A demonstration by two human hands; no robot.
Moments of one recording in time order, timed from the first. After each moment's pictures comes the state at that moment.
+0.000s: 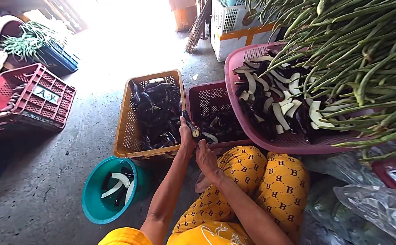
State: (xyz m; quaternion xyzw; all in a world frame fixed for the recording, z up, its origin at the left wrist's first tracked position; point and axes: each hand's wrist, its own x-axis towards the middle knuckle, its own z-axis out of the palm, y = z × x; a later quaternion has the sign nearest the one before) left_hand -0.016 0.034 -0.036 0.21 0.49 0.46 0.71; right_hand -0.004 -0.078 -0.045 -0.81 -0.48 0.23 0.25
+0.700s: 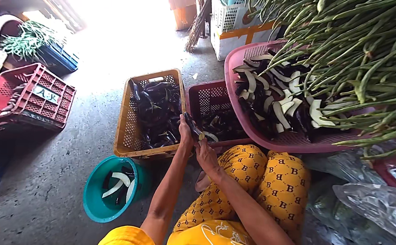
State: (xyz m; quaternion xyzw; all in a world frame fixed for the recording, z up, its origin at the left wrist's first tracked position) left_hand -0.018 0.042 -0.048 0.28 0.49 0.45 0.70; right_hand 0.002 -0.076 -0.046 -0.80 -0.48 0.26 0.26
